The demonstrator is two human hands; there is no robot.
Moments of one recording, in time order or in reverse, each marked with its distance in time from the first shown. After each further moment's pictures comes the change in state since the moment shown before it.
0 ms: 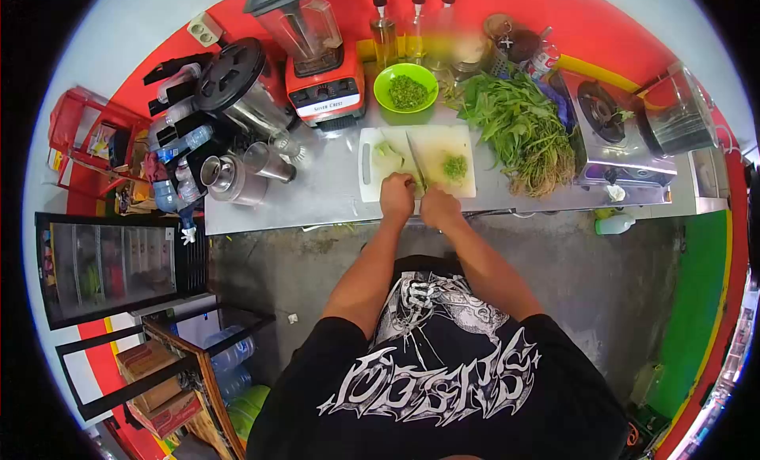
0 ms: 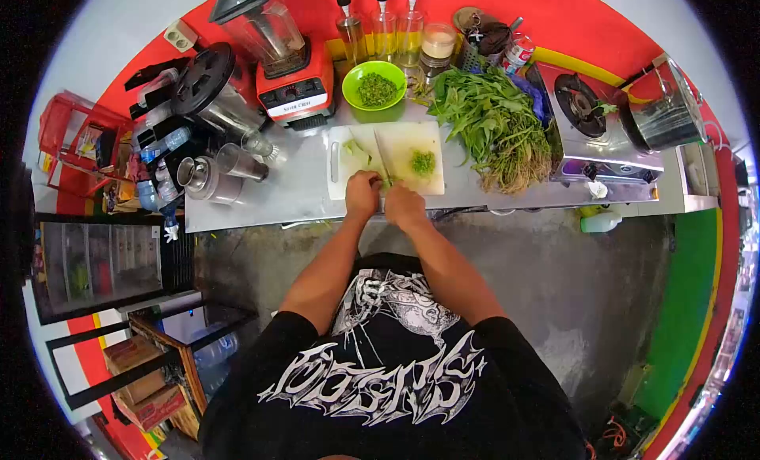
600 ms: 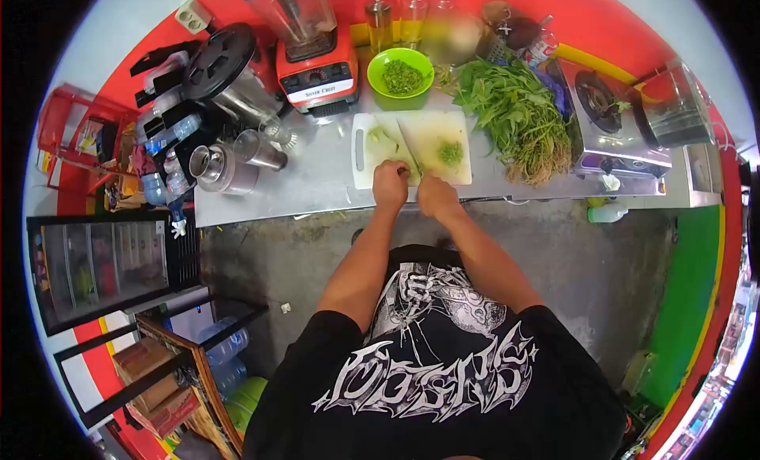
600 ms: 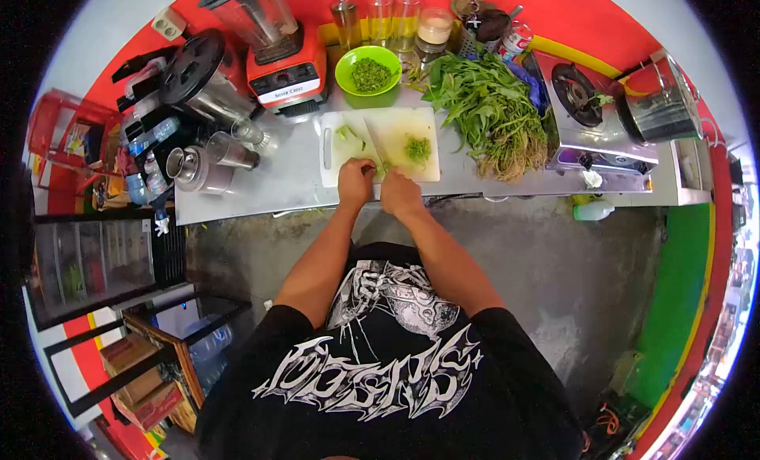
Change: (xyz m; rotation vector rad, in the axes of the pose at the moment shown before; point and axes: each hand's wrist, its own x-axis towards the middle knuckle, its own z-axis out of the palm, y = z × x) left_hand -0.002 -0.014 0.009 -0.042 0.073 0.033; right_hand 0.001 0.007 0.007 -0.051 0.038 -0.040
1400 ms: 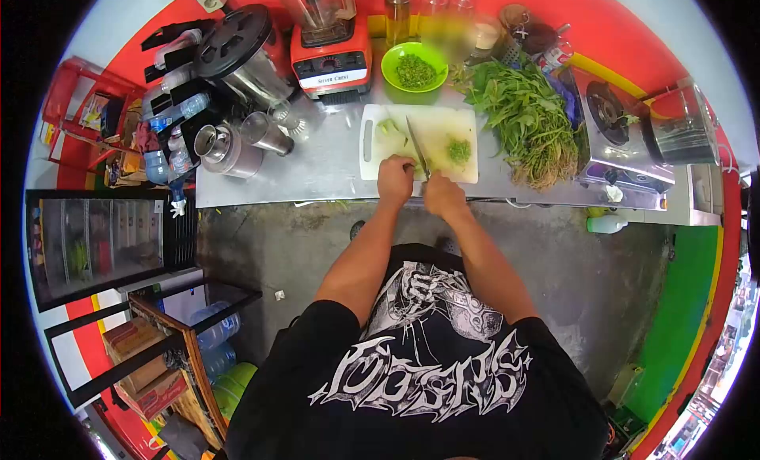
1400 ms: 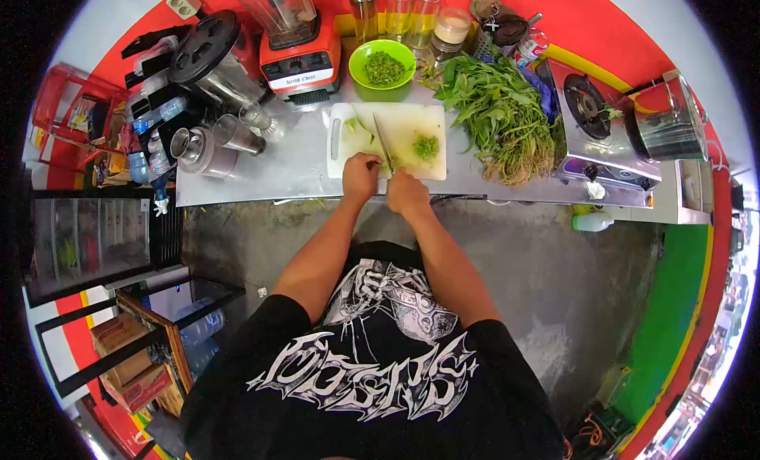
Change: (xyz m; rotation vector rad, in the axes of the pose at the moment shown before) left_hand -0.004 0.003 -0.008 -0.074 0.020 -0.008; right_hand -0.009 -0.002 0.000 0.018 -0.033 0.049
